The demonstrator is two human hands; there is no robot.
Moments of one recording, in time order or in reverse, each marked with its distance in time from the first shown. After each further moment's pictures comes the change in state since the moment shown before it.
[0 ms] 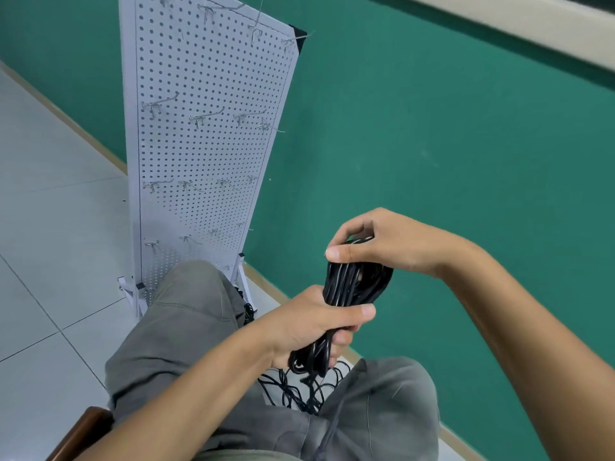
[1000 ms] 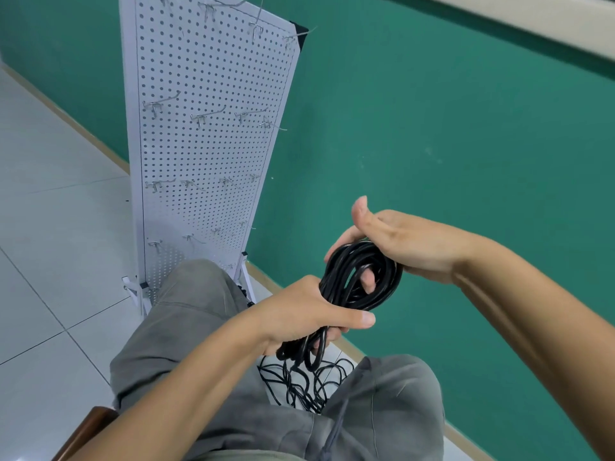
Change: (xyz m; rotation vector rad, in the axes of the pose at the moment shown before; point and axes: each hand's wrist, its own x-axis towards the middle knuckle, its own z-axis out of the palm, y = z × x) left_hand -0.007 0.013 -0.013 0.338 0.091 0.040; right_hand -0.018 -0.014 0.003 0.143 -0.097 0.049
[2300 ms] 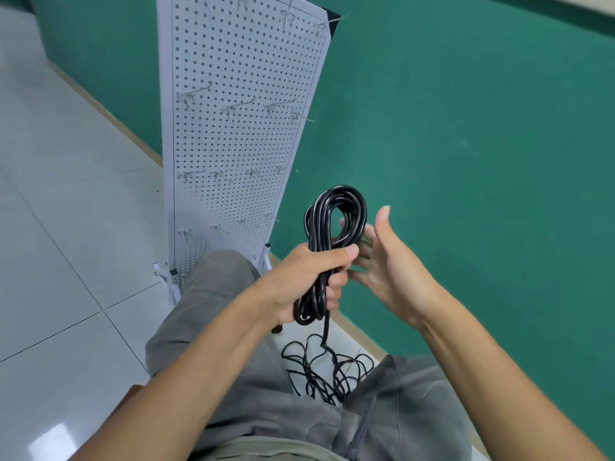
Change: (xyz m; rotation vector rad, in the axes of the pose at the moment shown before) left_hand 0.008 -0.008 -0.032 -0.446 0.136 0.087; right_hand 0.063 0.056 0.068 0.803 0.168 -0.153
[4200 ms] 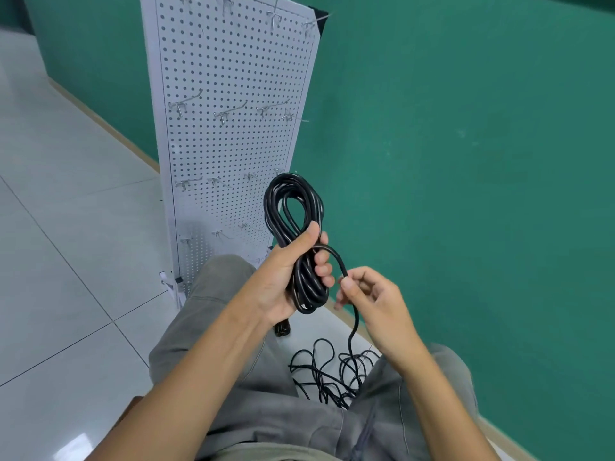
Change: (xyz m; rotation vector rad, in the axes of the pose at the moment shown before) left_hand 0.011 -0.008 -0.019 -0.392 -0.006 0.114; right_hand -0.018 0.071 -0.001 -0.196 0.266 -0.245
